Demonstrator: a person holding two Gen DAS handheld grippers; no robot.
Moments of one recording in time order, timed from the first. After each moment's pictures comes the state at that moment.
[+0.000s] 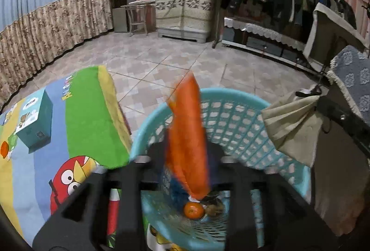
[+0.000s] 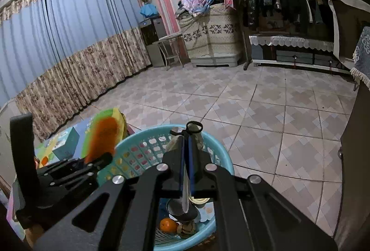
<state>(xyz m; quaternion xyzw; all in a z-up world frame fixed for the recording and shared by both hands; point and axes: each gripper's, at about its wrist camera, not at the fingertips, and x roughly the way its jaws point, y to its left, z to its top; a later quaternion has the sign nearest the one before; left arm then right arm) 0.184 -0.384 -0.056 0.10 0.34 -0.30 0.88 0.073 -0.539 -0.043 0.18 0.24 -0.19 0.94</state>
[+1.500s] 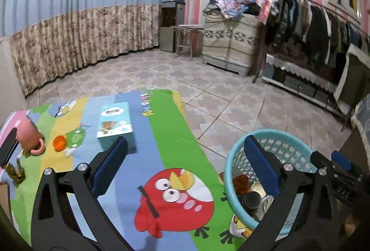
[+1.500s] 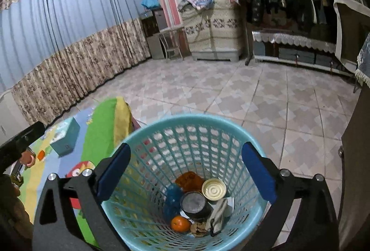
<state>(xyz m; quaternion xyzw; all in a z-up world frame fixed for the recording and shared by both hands) 0.198 -0.258 0.014 0.02 0.28 -0.19 0.94 0.097 -0.494 -0.039 0.17 0.24 -0.19 0.94</state>
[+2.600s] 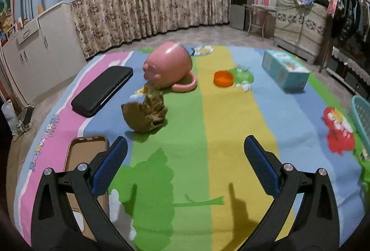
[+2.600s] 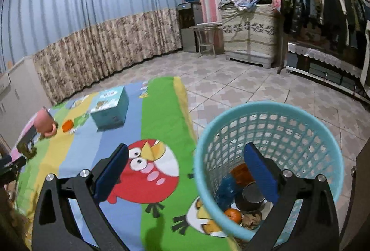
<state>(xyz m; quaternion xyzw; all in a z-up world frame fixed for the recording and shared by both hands) 0.205 0.018 -0.060 0.04 0.35 0.00 0.93 0.146 -0.352 -0.058 0.09 0.28 -0.11 0.95</state>
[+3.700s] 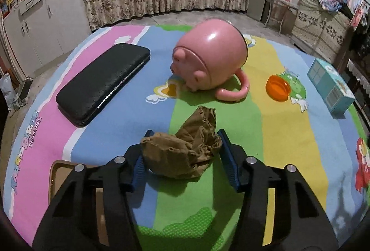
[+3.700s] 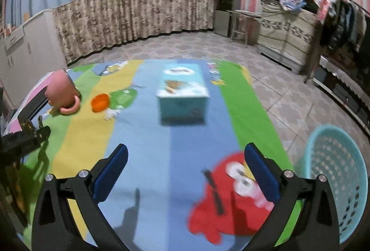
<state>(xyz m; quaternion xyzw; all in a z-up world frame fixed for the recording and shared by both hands) 0.290 0.070 -0.093 -0.03 0.40 0.04 0.91 0.253 -0.206 -0.052 0.01 0.35 -0.03 0.94</state>
